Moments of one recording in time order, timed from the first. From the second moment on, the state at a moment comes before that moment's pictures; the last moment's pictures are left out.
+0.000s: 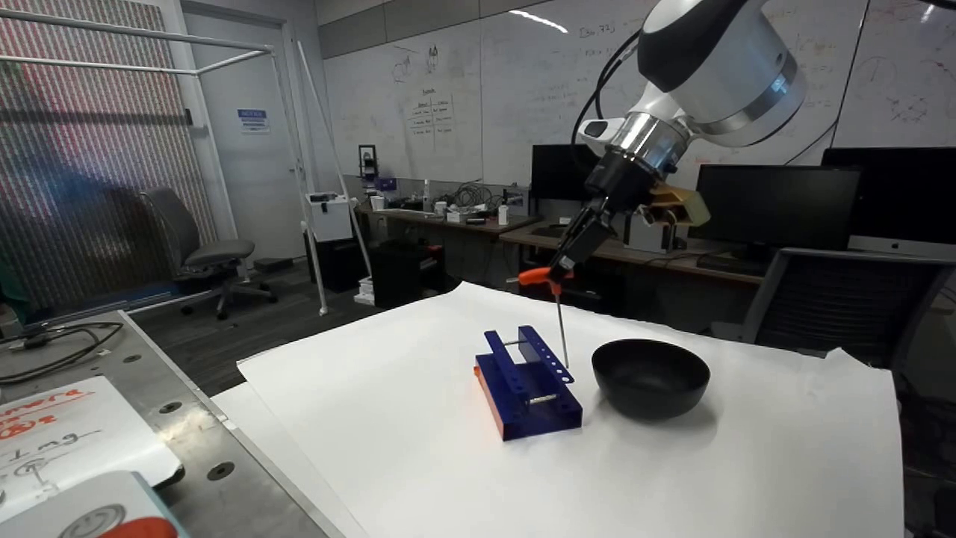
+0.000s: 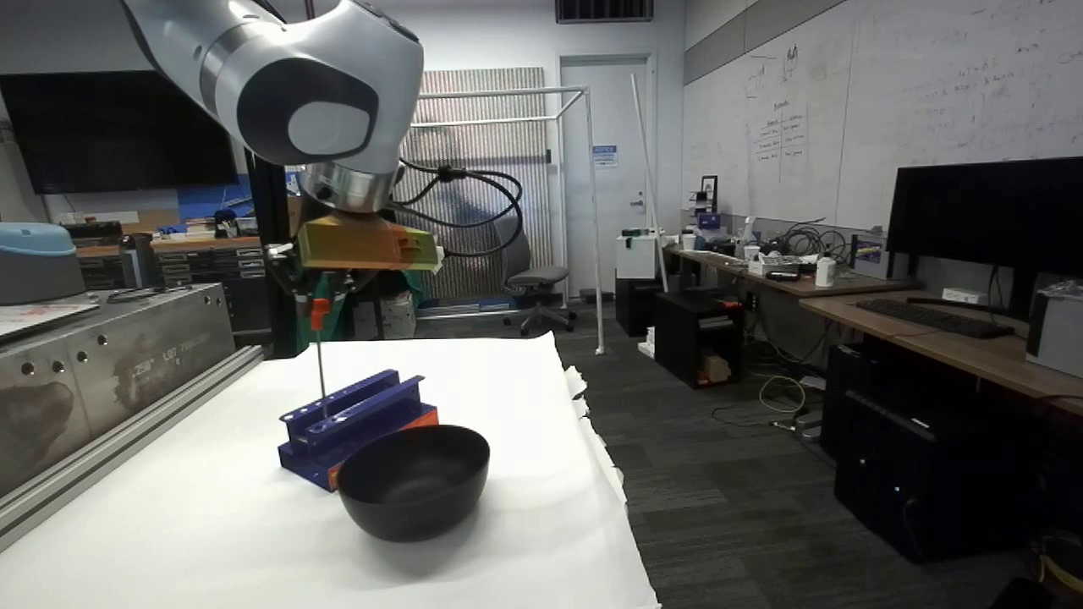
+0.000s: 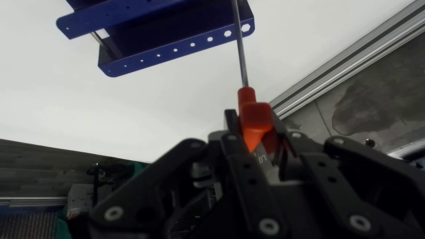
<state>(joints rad) -0.07 0.10 0.10 -2.05 0.73 2.38 -1.22</state>
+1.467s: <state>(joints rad) -0.07 0.11 0.09 -2.08 0.82 2.38 -1.27</state>
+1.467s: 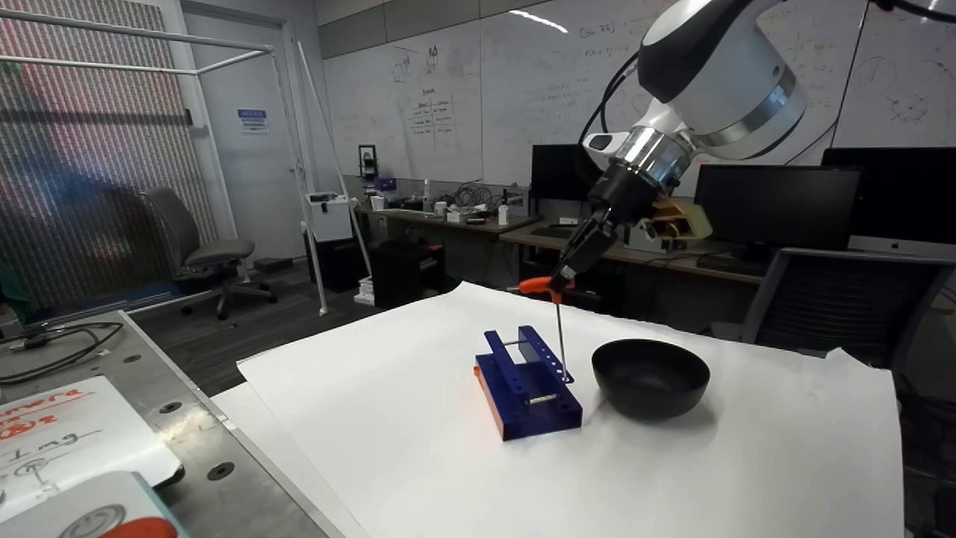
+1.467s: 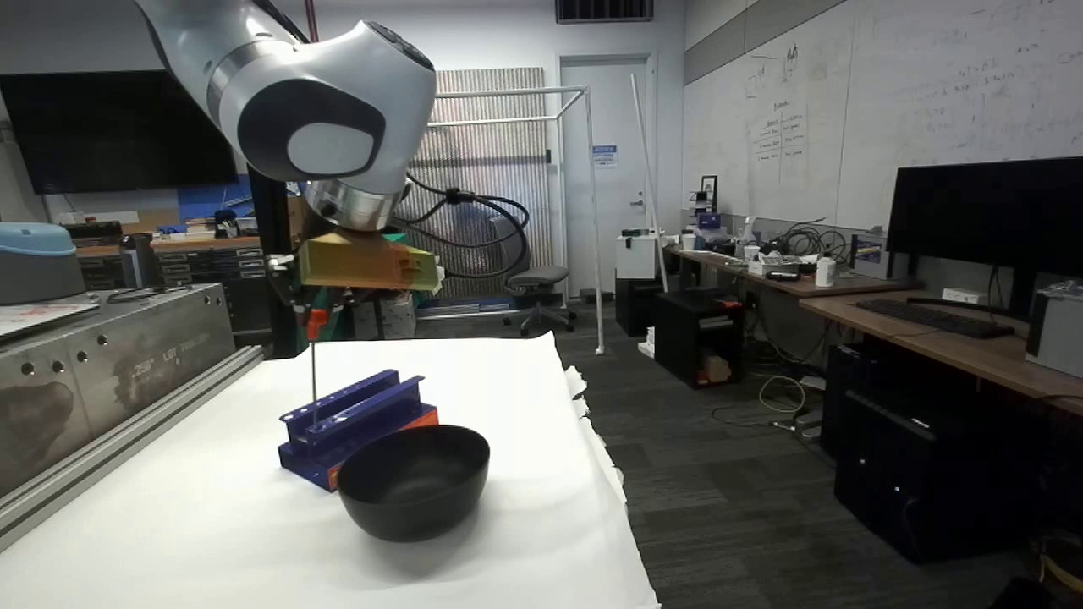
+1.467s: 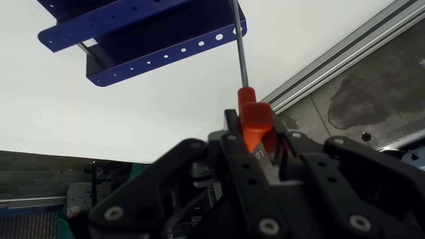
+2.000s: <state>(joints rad) -0.07 0.12 0.09 -2.08 0.83 2.38 -1.29</state>
